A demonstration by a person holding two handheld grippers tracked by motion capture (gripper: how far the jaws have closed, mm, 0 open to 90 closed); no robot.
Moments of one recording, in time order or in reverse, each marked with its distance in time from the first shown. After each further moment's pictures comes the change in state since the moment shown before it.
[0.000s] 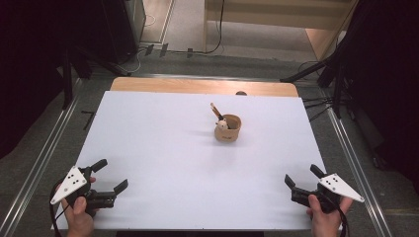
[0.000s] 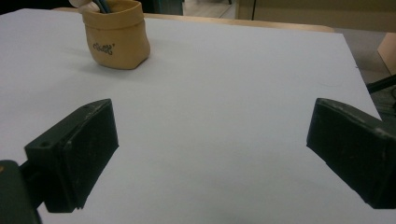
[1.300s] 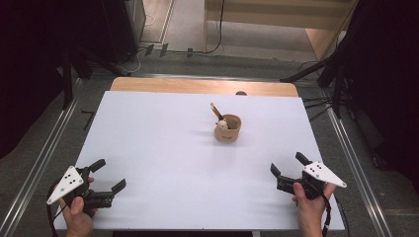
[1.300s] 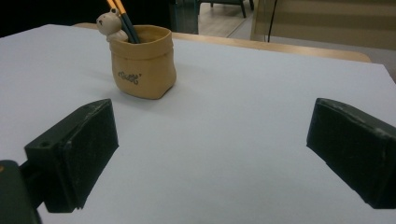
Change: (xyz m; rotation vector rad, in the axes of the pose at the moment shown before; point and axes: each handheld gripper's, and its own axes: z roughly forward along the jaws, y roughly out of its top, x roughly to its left) left arm 0.003 0.000 -0.003 -0.015 -0.004 -0.024; right arm 0.024 0.024 0.032 -0.044 0.054 -0.028
